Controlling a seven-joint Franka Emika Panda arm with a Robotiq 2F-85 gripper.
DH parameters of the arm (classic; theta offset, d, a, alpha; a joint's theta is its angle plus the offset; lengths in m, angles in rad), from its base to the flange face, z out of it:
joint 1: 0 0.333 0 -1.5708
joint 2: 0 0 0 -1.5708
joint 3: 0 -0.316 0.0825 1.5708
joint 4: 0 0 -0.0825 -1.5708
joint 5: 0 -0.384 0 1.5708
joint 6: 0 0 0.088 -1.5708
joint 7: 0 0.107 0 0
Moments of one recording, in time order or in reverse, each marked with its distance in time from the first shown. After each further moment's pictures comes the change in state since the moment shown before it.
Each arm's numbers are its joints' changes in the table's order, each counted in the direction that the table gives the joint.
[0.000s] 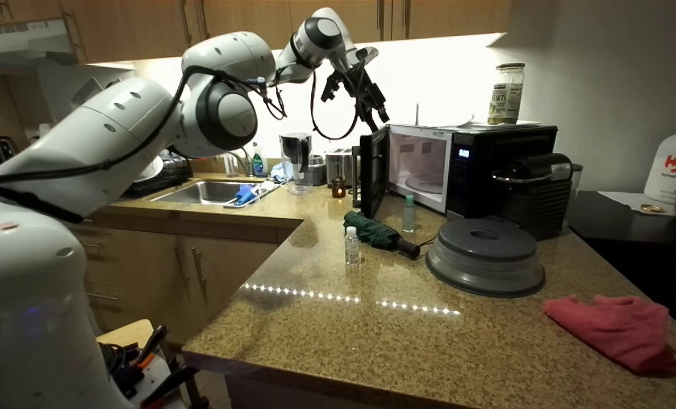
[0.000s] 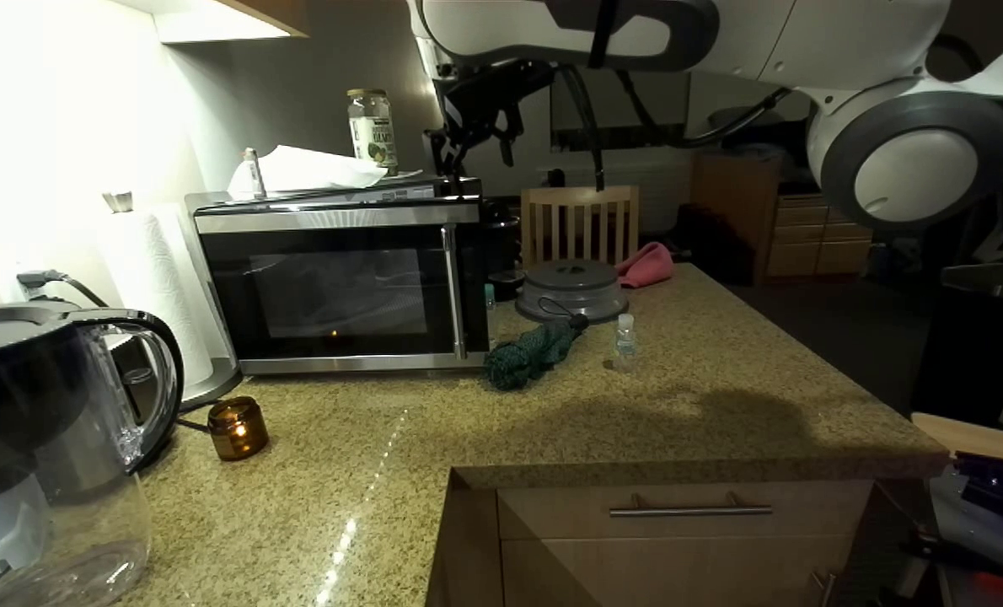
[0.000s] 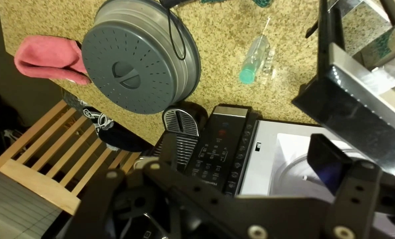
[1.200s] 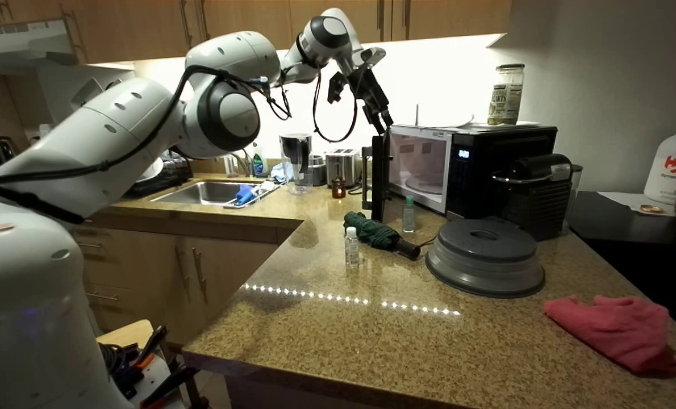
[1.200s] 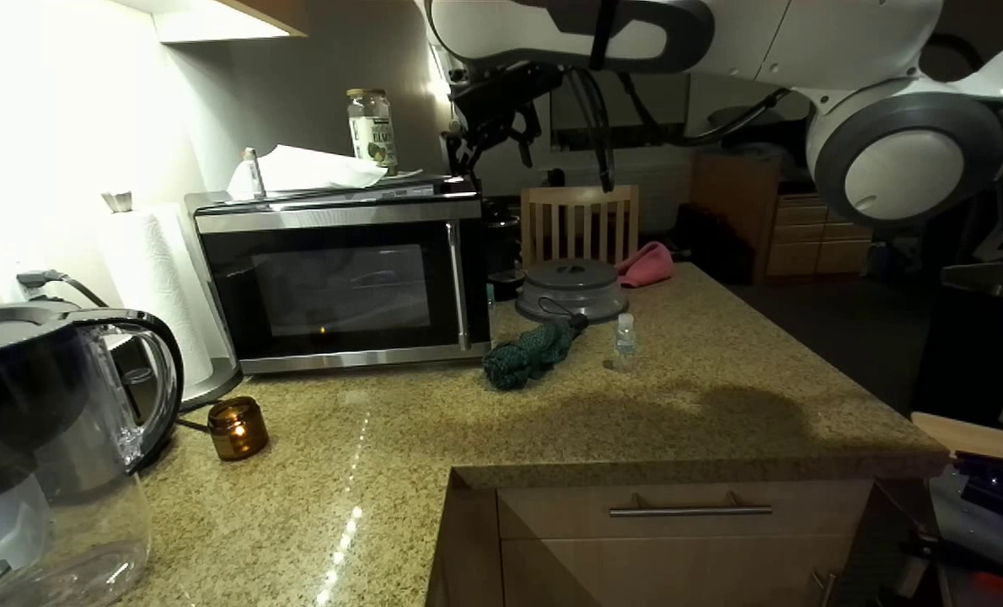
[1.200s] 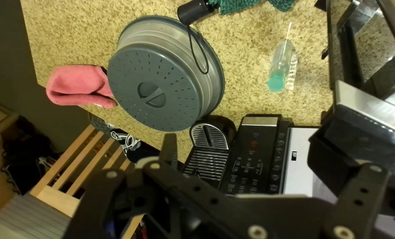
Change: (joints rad) arm -0.032 0.000 0.009 -0.001 0.000 0.063 0.084
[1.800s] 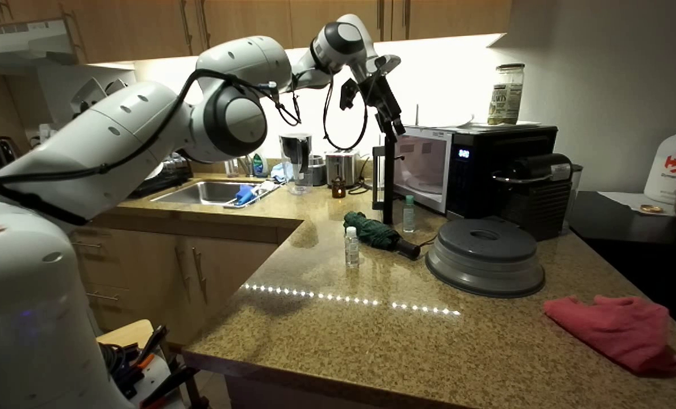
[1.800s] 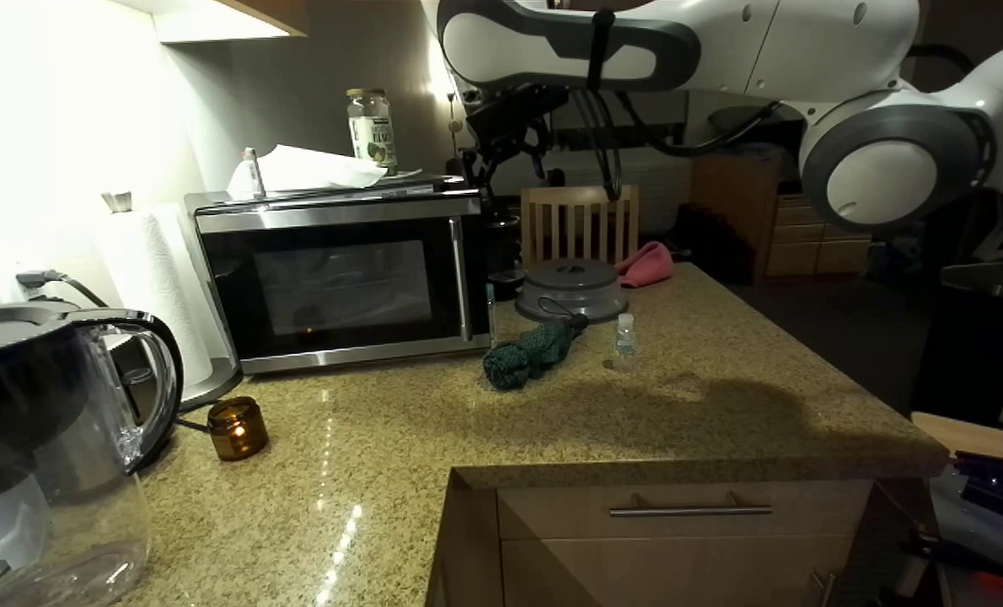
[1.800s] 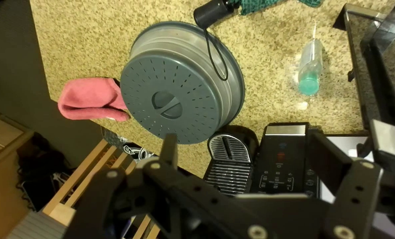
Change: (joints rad) arm -0.059 0.025 -0.009 0.002 -0.005 0.009 0.007
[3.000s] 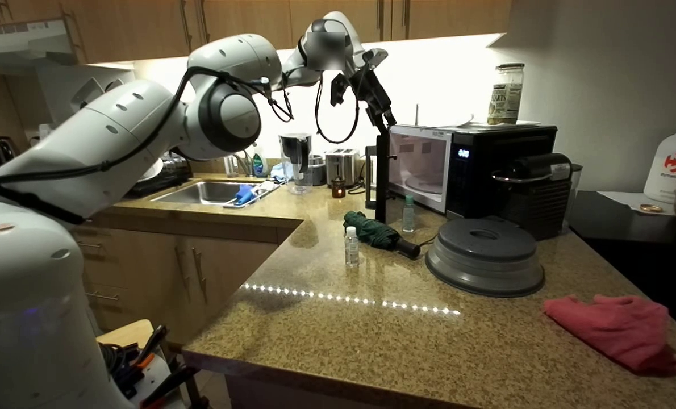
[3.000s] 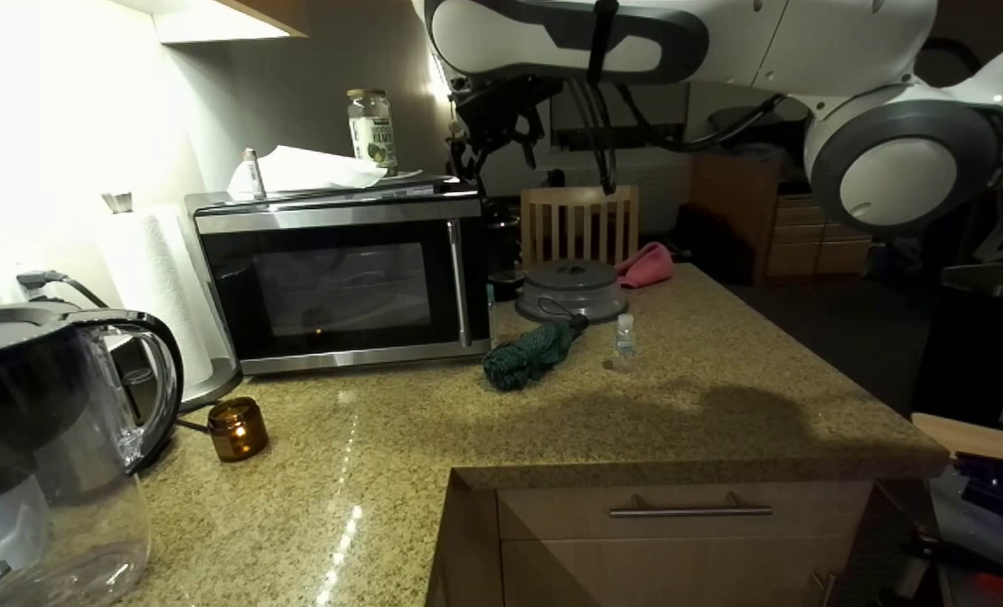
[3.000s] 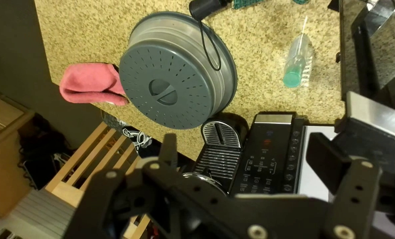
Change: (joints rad) arm 0.061 -0.014 0.023 -0.004 0.034 -0.002 -0.001
